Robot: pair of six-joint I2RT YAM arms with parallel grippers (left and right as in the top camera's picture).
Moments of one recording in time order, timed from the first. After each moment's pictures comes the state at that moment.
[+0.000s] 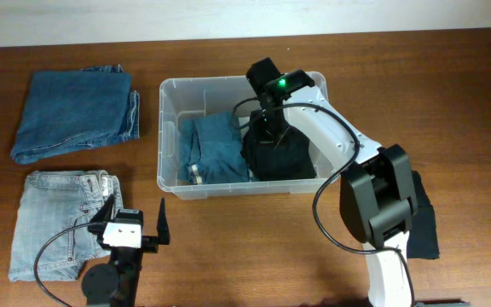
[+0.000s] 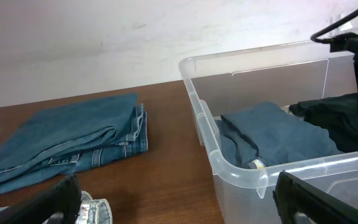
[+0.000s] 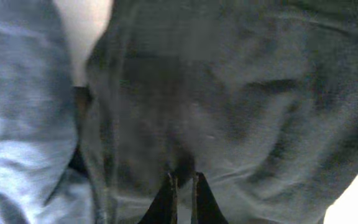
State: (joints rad) left arm 0.02 0.01 0.05 -0.14 0.09 0.12; right arm 0.46 2.20 1.88 -1.12 -0.05 0.42
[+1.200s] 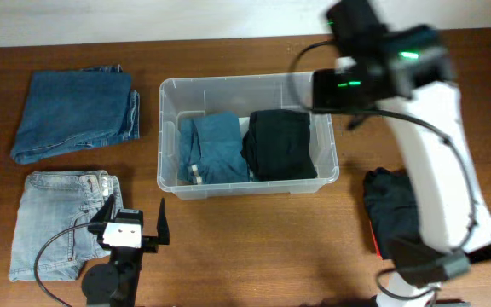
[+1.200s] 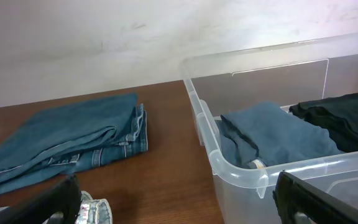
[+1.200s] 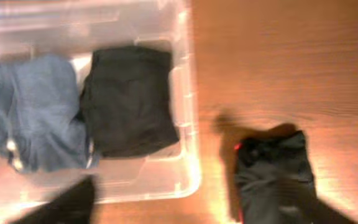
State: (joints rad) left arm 0.02 0.01 0.05 -0.14 0.09 0.12; right arm 0.30 1.86 2.37 -1.69 0.15 0.36
